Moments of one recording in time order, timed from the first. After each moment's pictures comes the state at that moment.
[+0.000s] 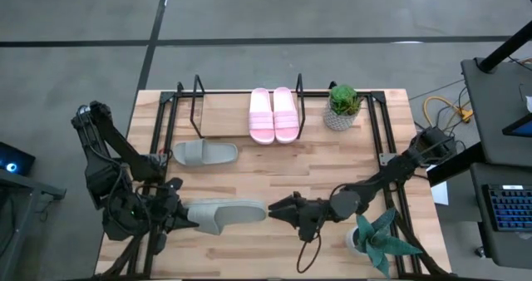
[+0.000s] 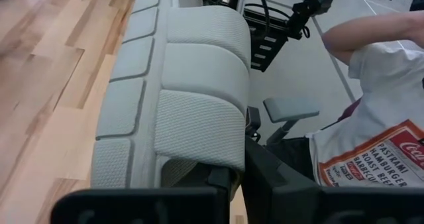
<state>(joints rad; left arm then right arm) -0.99 1.11 1.23 -0.75 -0.63 -0.86 0.55 1.65 0.98 0.72 0.52 -2.10</state>
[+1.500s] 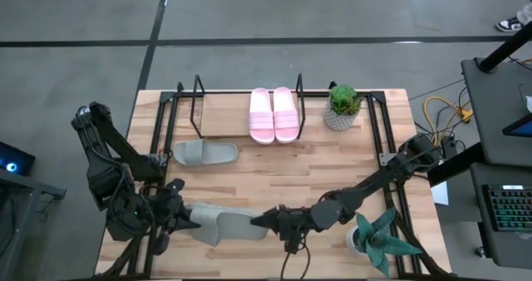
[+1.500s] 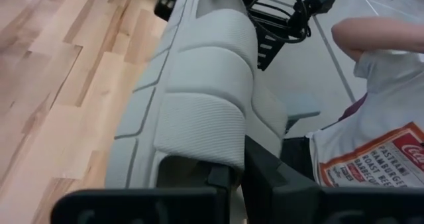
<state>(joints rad) -0.96 1.13 1.23 -0.74 -0.61 -0.86 0.54 1.80 1.26 0.54 0.47 -1.86</state>
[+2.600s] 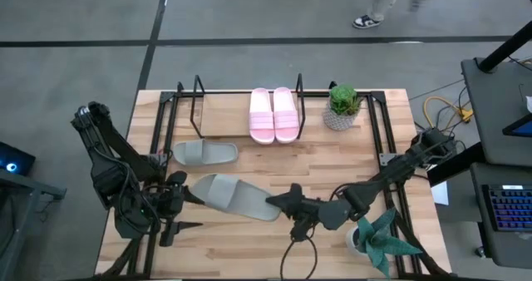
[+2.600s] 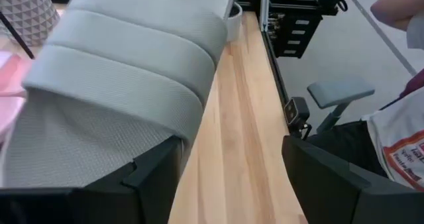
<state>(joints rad) -0.95 1.11 1.19 -0.78 -0.67 -0.67 0.56 1.66 1.19 0.25 0.74 -1.25</state>
